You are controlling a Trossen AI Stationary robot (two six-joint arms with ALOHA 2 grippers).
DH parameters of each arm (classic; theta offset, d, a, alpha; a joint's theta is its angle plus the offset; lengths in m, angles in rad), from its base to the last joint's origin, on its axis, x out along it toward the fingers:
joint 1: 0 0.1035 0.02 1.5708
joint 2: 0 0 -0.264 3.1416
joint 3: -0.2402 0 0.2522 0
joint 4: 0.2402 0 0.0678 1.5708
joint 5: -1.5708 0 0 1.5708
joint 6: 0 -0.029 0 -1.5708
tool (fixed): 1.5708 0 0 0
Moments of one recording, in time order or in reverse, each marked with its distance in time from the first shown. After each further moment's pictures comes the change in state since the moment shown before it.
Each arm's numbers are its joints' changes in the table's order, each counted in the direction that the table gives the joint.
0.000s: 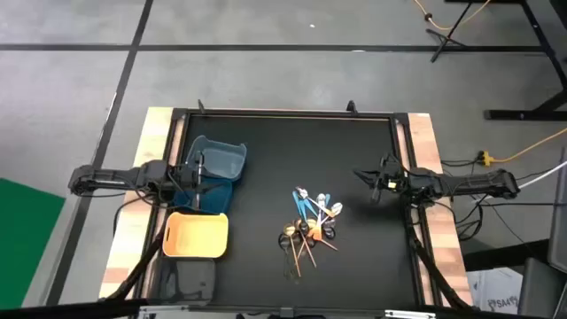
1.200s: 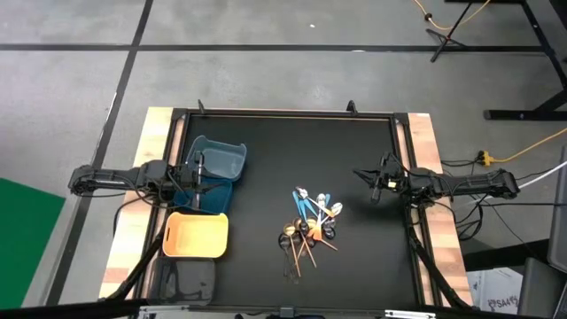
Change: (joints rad) left arm 0.000 0.000 0.000 0.000 0.000 0.000; right arm 0.000 0.000 0.000 -0.006 -0.017 0.000
